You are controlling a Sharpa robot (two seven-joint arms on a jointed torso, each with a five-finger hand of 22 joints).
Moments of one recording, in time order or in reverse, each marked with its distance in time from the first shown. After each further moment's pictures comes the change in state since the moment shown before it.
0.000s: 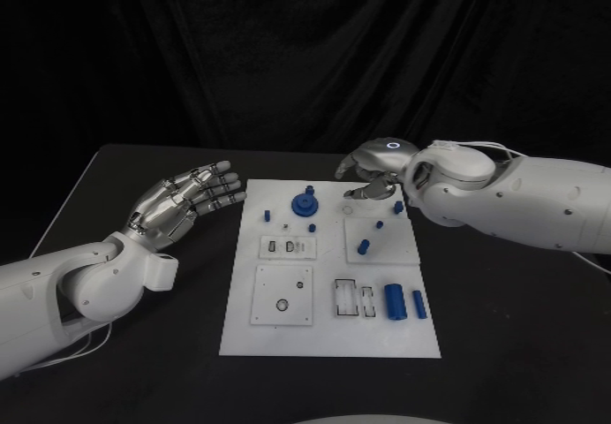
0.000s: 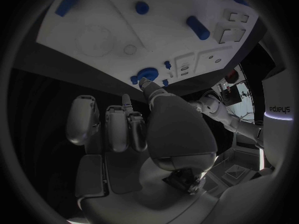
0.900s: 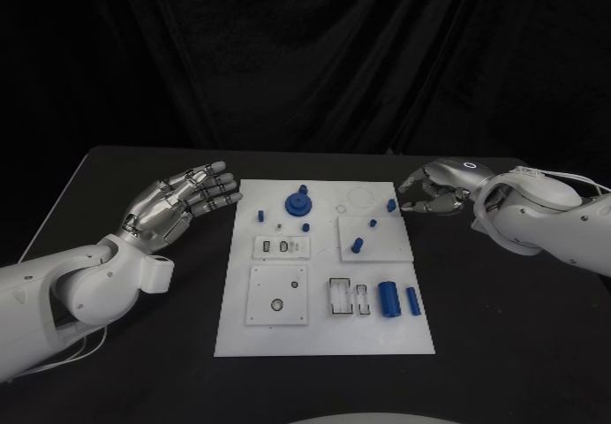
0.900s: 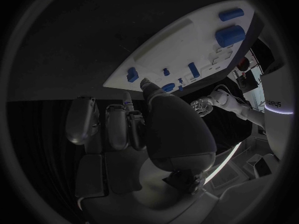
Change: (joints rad) left arm -0.002 0.002 0.000 0.001 0.000 0.000 0.000; left_hand 0.000 0.000 0.000 0.000 0.000 0.000 0.000 0.000 0.001 0.000 0.000 0.000 0.000 0.000 0.000 0.000 0.001 0.000 0.000 0.000 0.000 -0.001; right arm -0.091 -0.274 -0.006 0.055 0.108 -0.084 0.039; right_hand 0.015 -0.007 -0.040 0.077 -0.112 0.079 -0.001 -0.027 -0.041 0.000 0.000 -0.044 0.001 0.000 0.000 -0.039 0.000 0.000 0.004 -0.004 -0.015 0.000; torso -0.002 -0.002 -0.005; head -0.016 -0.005
